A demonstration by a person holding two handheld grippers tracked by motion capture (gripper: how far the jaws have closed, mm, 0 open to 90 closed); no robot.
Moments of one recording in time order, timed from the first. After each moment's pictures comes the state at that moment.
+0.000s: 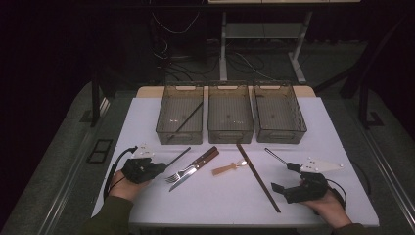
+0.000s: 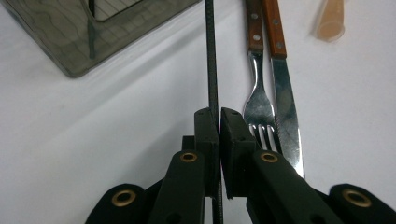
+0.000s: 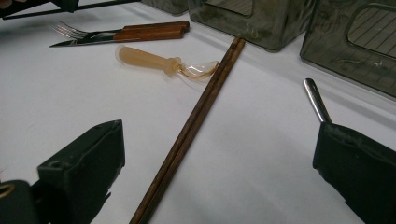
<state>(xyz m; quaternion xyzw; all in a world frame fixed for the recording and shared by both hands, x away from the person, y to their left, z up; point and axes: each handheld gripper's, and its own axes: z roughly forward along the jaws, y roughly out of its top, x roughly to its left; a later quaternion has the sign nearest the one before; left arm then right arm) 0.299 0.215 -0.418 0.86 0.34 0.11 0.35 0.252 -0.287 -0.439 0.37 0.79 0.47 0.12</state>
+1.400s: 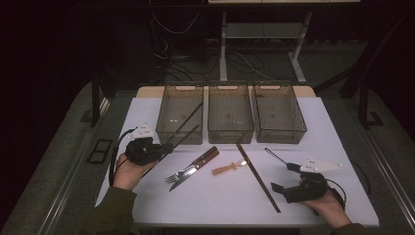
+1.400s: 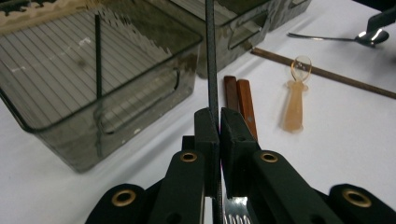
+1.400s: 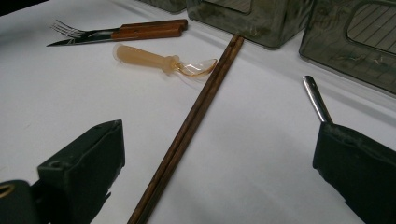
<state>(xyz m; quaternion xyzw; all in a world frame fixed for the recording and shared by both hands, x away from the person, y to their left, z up) 0.325 0.197 -0.373 0.82 0.34 0.11 0.44 0.253 -0.287 -0.440 0.37 0.79 0.47 0.12</state>
